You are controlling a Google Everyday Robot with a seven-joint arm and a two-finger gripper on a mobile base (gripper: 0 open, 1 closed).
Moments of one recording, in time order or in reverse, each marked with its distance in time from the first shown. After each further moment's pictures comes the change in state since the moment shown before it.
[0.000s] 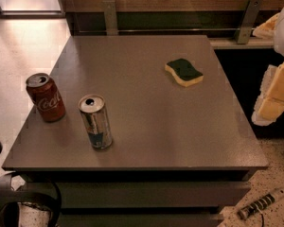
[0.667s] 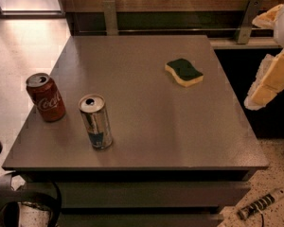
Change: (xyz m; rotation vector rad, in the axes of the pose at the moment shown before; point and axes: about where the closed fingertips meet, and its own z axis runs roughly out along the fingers) arm 0.000 -0.032 0.008 0.068 -0.117 0.025
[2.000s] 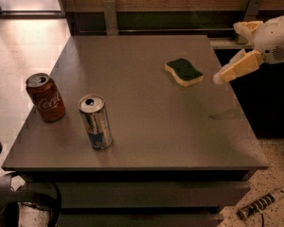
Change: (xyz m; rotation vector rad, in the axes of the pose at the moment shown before) arm -0.008 -0.091 0.095 0.018 -0.573 0.185
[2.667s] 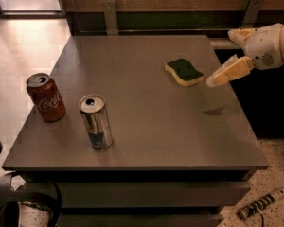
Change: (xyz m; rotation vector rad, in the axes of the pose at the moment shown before) arm 0.013 -0.004 0.026 -0.008 -0.016 0.041
